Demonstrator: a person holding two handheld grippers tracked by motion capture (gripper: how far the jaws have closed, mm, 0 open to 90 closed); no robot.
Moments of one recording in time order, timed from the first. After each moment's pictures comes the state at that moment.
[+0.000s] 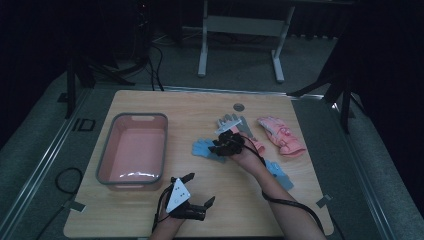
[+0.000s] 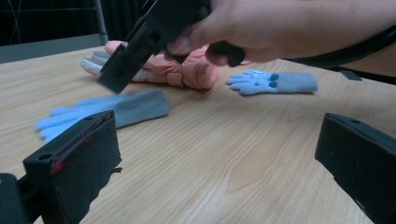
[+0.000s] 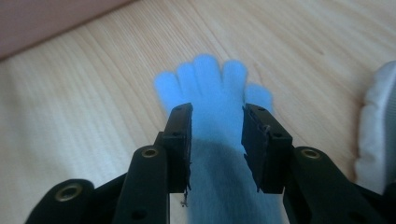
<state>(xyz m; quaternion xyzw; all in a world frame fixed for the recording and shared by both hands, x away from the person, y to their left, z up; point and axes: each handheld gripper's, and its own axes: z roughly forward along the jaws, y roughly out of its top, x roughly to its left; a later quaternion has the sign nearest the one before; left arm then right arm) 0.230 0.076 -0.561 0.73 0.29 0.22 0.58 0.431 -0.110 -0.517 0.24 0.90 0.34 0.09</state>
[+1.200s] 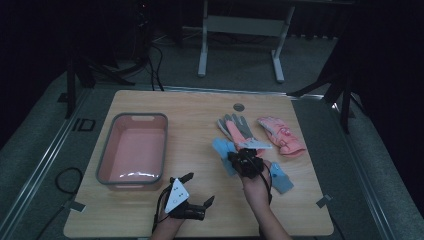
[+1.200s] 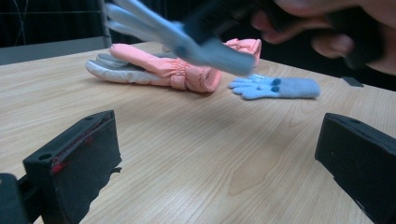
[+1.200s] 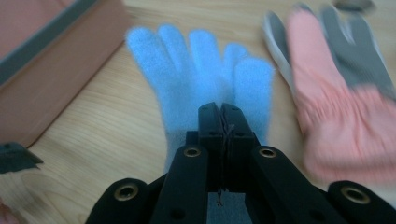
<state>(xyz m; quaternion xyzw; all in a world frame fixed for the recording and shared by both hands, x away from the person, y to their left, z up) 0.229 0.077 -0.561 0.72 0.30 0.23 0.59 0.320 -0.151 -0.479 0.50 0.75 0.40 0.16</state>
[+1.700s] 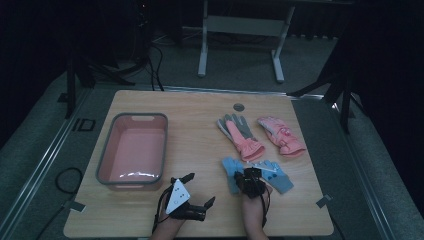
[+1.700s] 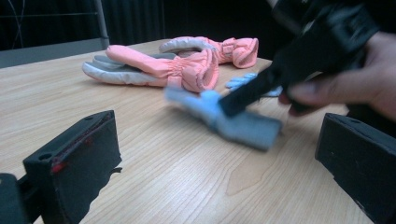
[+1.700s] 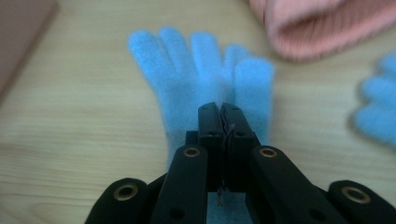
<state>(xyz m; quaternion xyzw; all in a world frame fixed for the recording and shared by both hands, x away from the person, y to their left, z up) 0.228 0.076 -0.561 0.72 0.29 0.23 0.59 0.298 -0.164 -0.549 0.62 0.68 0.36 0.13</state>
